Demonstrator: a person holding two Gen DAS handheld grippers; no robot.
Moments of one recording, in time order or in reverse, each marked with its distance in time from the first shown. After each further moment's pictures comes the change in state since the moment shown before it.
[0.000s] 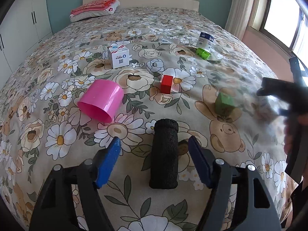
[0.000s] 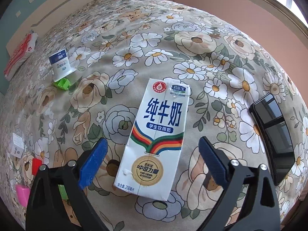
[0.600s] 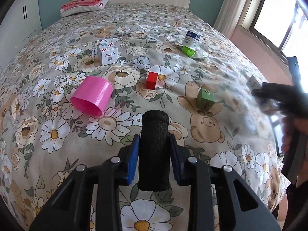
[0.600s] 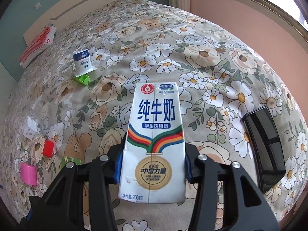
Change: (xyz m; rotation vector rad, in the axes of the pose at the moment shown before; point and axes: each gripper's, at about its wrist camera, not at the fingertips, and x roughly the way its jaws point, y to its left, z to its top) left arm -0.035 -0.002 -0.002 0.007 0.017 -0.102; right arm -0.055 -0.009 -0.009 -0.119 -0.061 0.079
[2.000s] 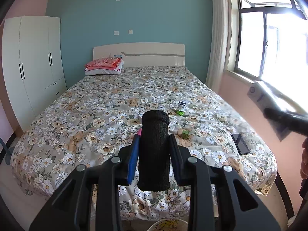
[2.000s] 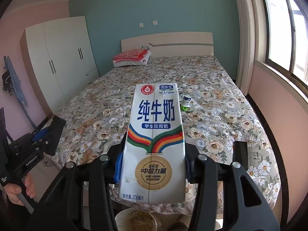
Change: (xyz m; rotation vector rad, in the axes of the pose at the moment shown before) left arm -0.374 0.002 -0.110 0.091 -0.422 0.097; right arm -0.450 0.005 -0.199 -0.477 -0.347 0.418
